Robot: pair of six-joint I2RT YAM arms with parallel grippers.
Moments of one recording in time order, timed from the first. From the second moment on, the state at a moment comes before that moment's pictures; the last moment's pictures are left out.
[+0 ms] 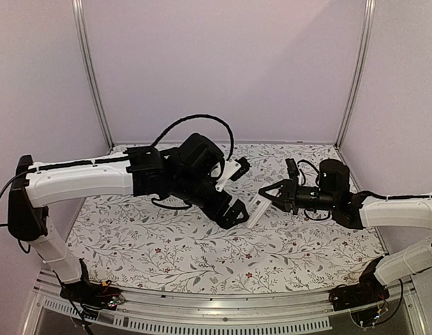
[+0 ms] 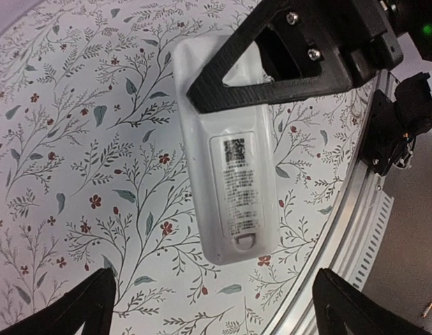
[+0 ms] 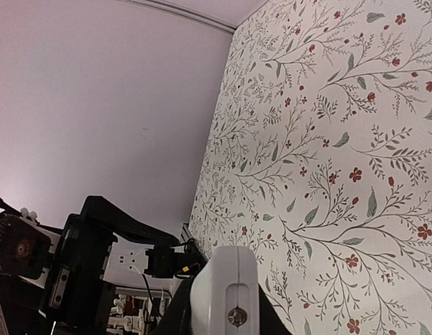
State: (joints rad) left arm -1.11 1.65 1.43 -0.59 0.05 -0.24; right arm 0.66 1.28 0.57 0.46 -0.53 1.05
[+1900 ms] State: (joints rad) left arm -1.02 1.58 1.32 0.08 0.74 -0.44; right arm 0.72 1.08 0.82 0.42 -0.73 0.80
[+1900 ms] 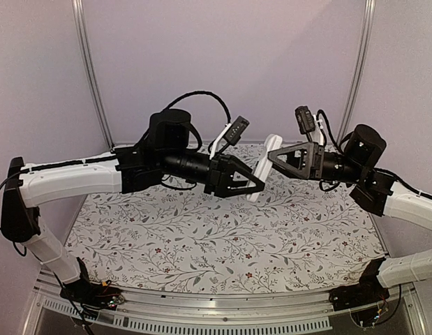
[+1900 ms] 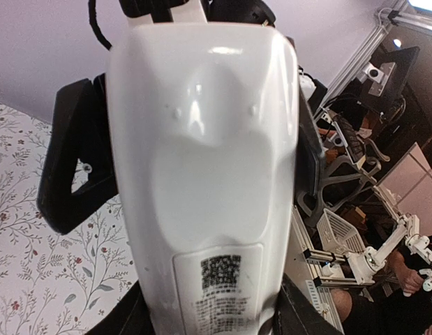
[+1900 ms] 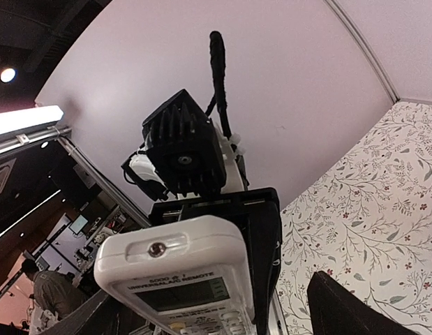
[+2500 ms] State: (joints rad) left arm -1.01 1.58 1.28 0.17 0.75 -0.53; right arm 0.75 1.14 0.83 0.54 -0.77 0.83
